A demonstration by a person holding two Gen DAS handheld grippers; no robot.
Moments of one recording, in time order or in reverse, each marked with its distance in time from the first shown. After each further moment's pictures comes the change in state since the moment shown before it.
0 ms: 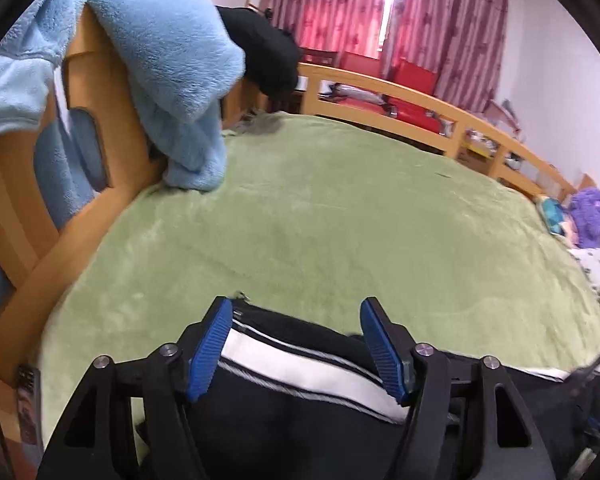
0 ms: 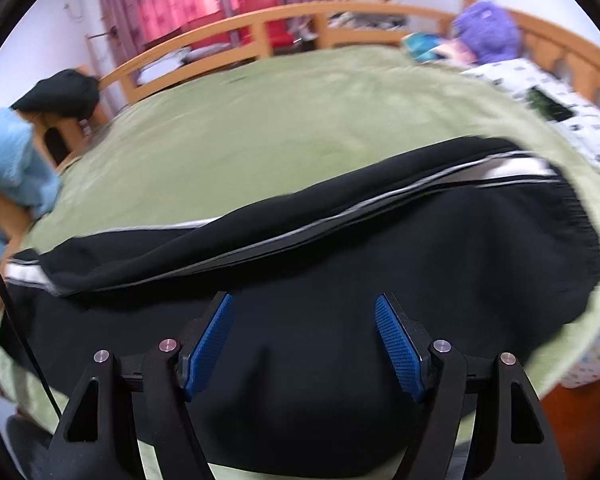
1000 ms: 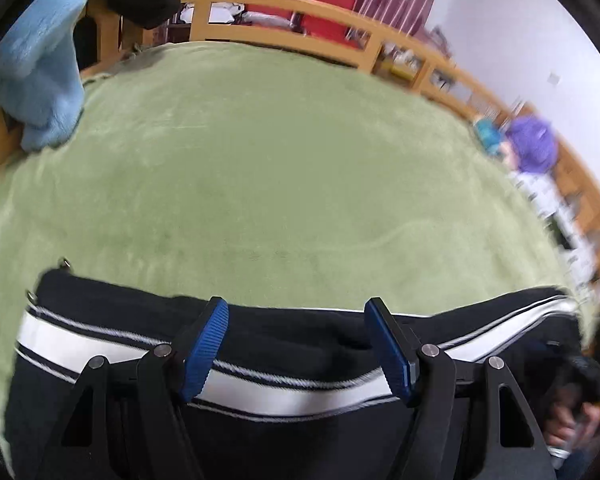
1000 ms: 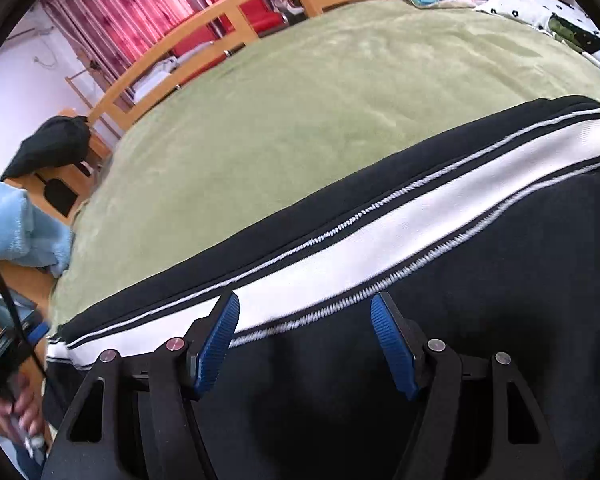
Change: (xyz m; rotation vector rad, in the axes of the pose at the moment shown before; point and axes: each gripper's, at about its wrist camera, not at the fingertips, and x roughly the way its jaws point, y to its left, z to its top) left arm 0.095 -0.114 -0.023 0.149 0.263 -0.222; right arm 0.067 -0.039 0.049 0.221 0.053 0.142
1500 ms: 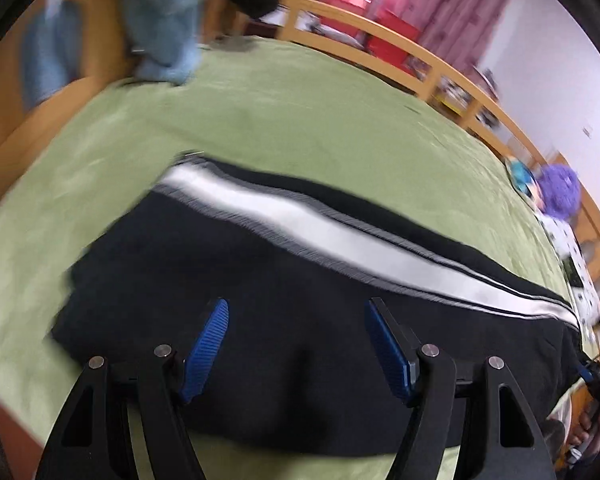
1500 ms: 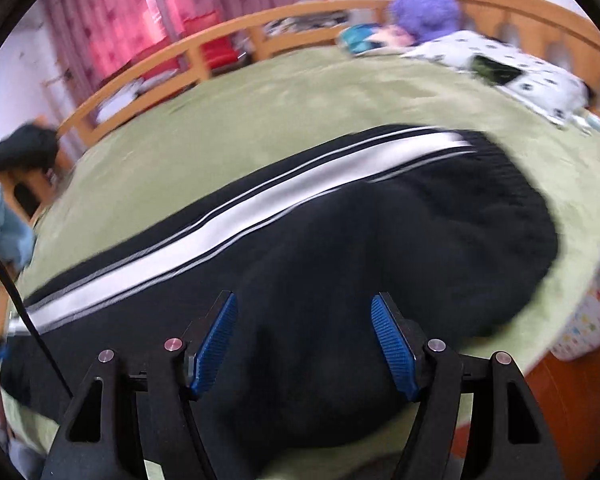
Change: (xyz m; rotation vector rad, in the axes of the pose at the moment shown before) left arm -0.092 0.091 -0.121 -0.243 -0.075 0.081; right arm -0.127 -0.092 -0.040 0.022 -0.183 -0.267
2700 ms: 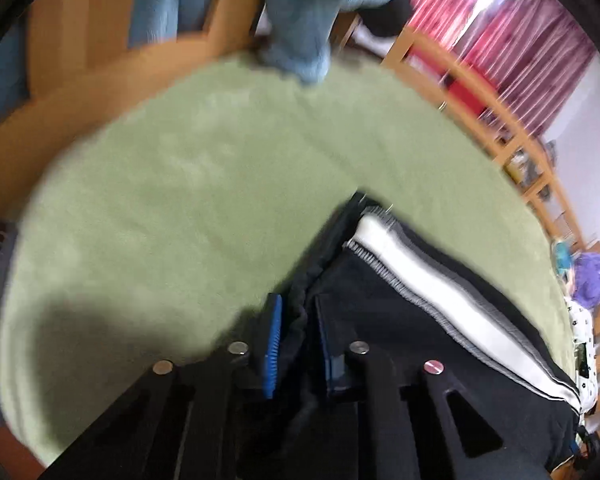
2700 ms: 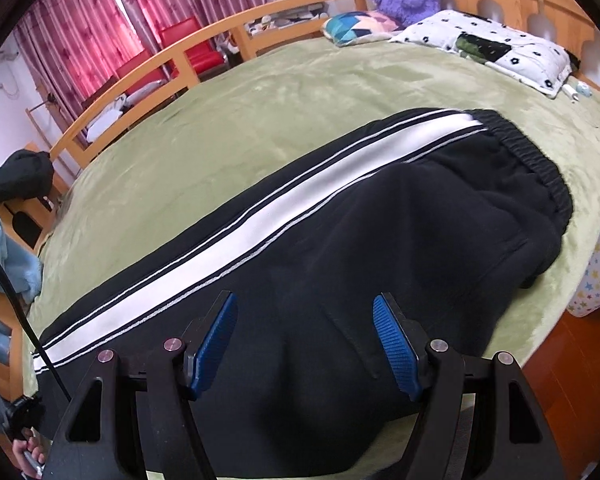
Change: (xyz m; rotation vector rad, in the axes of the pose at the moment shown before) left arm 0.026 0.125 0.037 -0.211 -0.067 0.078; right arm 0.010 0.069 -0.009 0.056 0.081 0.032
